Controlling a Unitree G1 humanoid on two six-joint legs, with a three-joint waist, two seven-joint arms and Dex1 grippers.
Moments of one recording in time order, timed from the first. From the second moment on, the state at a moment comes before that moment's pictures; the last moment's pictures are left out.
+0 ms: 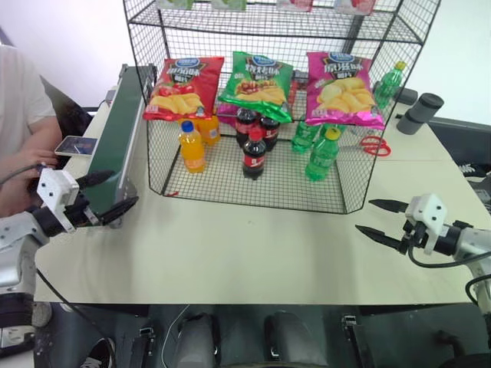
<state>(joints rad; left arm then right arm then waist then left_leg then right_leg) -0.18 0.80 0.35 0.30 -0.44 -0.07 -1.12 -0.04 -0.84 -0.26 0.17 0.33 -0.09 1.12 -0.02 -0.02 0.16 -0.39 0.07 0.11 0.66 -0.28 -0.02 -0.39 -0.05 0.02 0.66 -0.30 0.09</state>
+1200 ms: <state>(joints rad) -0.20 0.77 0.31 0.32 -0.43 -0.12 -1.18 0.00 -0.84 -0.26 0.08 0.33 -0.08 1.08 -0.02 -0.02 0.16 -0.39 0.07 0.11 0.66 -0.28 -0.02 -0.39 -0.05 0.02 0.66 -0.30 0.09</state>
